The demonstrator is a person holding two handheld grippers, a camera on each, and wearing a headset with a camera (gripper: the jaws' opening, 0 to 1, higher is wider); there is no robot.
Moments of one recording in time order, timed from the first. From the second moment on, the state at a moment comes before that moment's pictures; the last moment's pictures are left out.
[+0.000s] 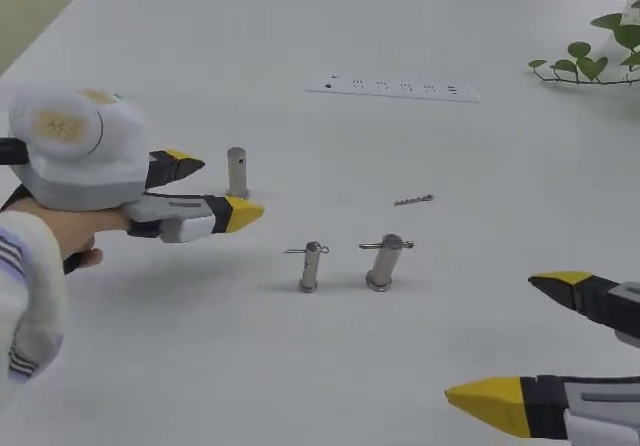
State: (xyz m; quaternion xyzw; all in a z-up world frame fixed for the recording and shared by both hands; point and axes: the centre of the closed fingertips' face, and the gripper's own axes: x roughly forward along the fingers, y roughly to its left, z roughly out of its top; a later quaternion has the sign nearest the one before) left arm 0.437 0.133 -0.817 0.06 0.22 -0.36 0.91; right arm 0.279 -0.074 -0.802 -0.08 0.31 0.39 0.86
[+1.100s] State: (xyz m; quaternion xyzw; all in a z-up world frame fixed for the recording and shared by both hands) left arm 0.475 0.134 -0.838 0.10 0.23 -0.31 0.92; right arm 0.282 -0.071 -0.788 -0.08 0.28 0.38 0.88
